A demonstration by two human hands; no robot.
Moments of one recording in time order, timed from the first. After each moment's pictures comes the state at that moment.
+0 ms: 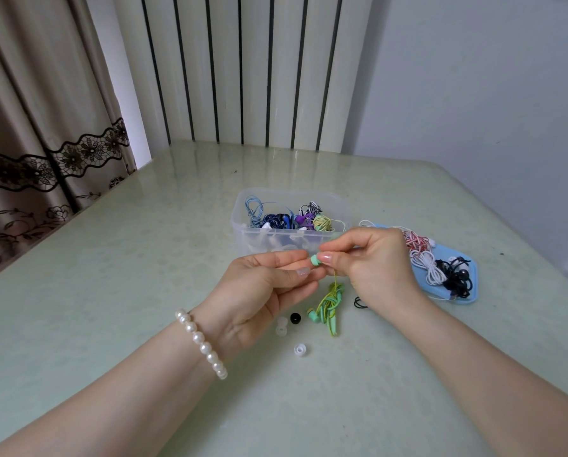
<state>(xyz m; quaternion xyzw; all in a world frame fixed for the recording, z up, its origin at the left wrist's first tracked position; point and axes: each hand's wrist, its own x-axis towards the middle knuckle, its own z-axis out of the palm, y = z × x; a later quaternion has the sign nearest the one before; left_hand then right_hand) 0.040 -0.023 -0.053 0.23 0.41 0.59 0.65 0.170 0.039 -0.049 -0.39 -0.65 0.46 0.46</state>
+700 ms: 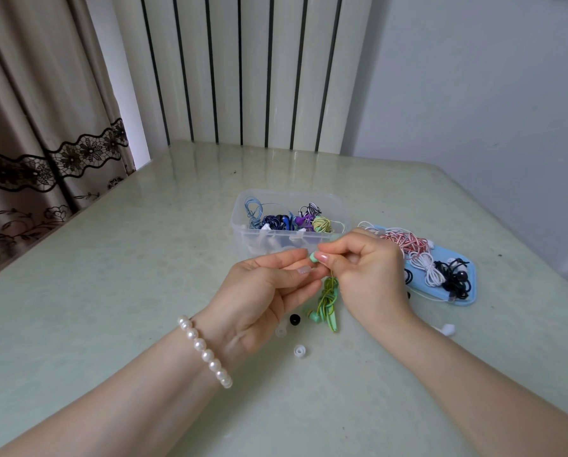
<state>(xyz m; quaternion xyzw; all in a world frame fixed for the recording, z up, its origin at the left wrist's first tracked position) 0.046 -0.027 -0.049 0.20 0.39 0.62 0.65 0.164 0.036 -0.065 -0.38 -0.71 0.27 0.53</state>
